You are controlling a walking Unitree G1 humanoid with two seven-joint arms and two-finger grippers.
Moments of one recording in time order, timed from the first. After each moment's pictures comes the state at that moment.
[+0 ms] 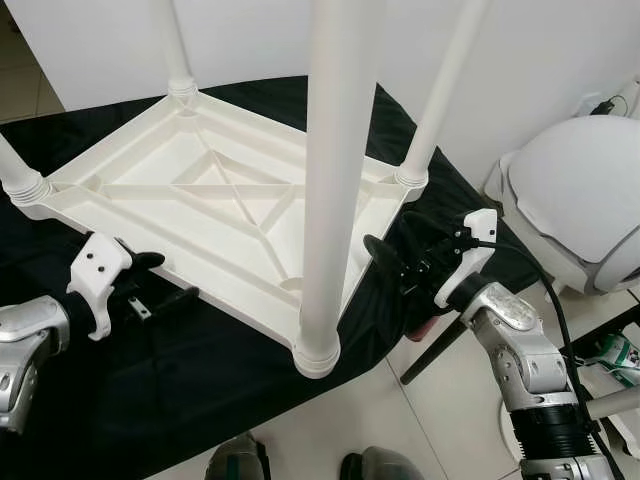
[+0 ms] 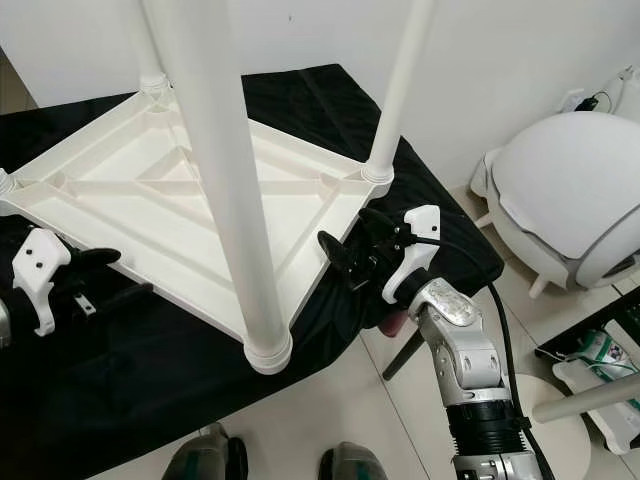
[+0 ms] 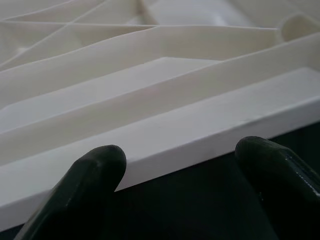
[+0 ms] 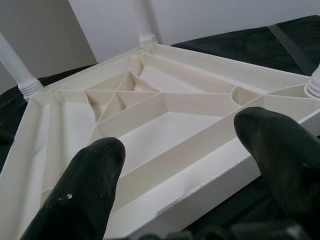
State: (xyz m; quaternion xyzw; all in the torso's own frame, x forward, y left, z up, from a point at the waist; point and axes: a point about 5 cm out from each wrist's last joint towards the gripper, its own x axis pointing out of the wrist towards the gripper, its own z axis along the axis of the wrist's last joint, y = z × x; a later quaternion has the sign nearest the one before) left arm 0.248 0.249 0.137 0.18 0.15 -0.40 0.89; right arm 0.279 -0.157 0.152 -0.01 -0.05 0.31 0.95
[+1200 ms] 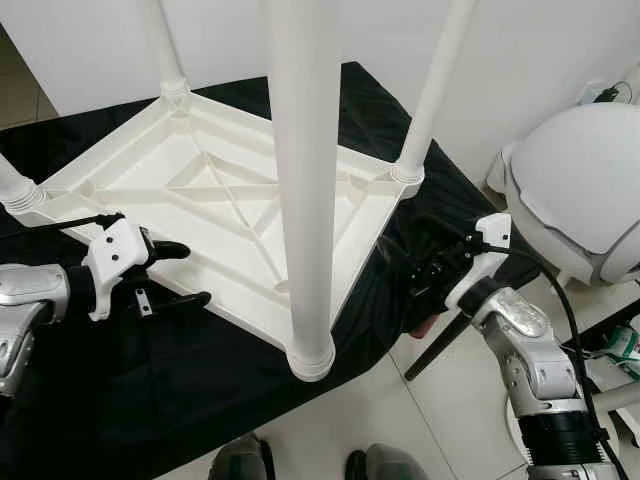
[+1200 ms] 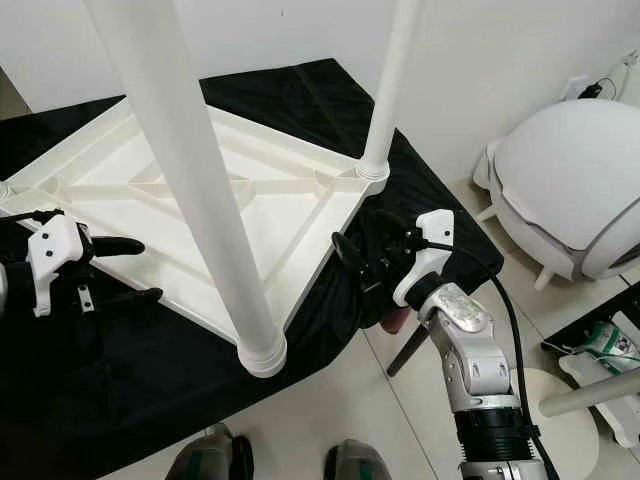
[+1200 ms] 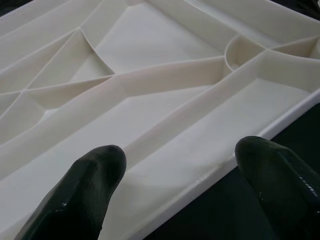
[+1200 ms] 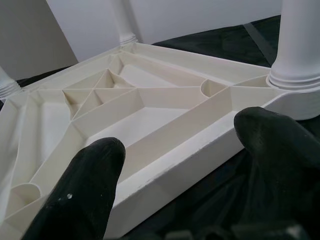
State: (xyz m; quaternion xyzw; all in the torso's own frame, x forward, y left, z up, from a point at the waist) left arm 0.264 0.240 0.165 0.25 0.13 -0.48 0.83; right arm 0.276 -0.168 0.149 -0.03 -0.04 0.29 0.96
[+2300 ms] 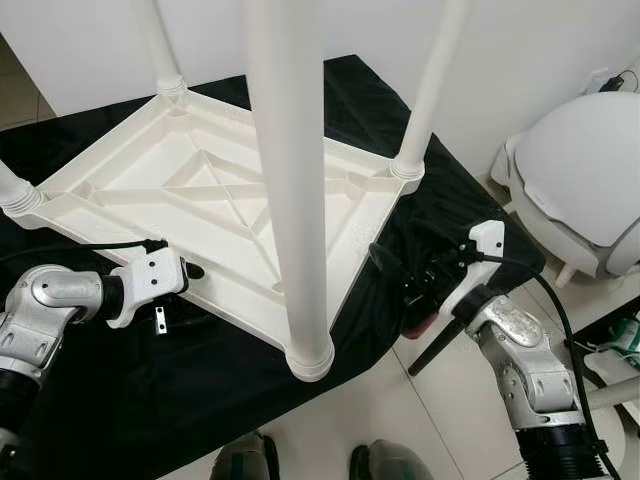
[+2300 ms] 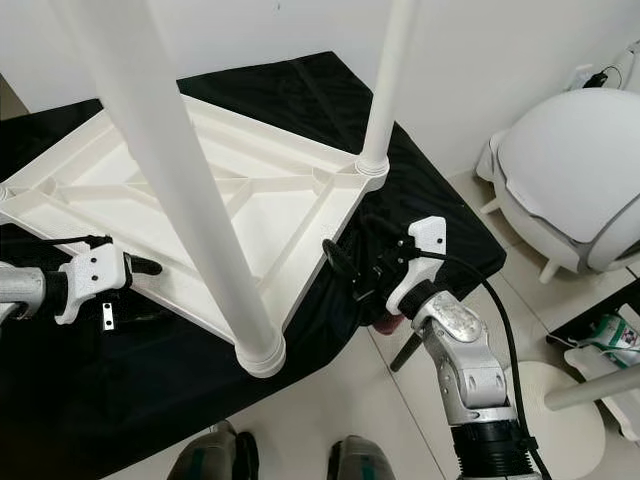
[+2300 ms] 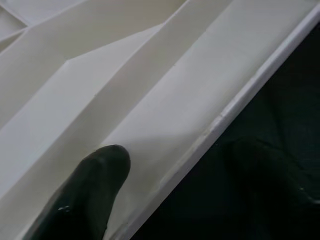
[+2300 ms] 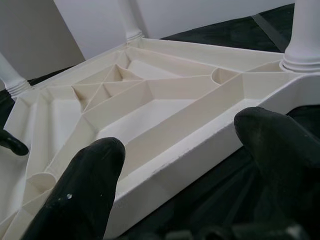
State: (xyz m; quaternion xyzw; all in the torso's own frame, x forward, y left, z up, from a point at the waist) left arm 0.278 0.227 0.131 0.34 0.17 -0.53 0.76; right arm 0.264 -0.160 0.147 -0.02 -0.04 0.29 0.95
